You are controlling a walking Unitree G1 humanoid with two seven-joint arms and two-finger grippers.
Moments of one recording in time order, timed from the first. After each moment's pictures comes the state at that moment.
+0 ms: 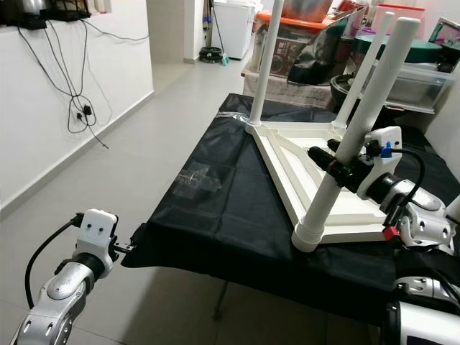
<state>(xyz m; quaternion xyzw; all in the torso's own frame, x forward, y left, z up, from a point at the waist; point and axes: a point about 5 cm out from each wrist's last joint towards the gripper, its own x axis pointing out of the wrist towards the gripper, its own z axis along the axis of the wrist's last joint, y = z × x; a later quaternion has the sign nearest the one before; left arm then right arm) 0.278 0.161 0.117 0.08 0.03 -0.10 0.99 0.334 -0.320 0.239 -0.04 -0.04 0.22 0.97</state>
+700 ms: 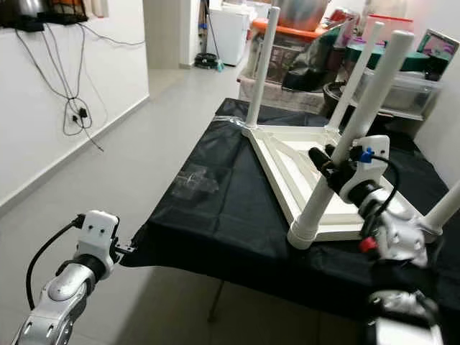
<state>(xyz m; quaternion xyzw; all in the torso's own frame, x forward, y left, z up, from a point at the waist) 0.277 0.159 0.115 0.09 0.03 -0.10 0.99 0.338 -0.294 0.214 0.00 -0.05 0.04 1.00</state>
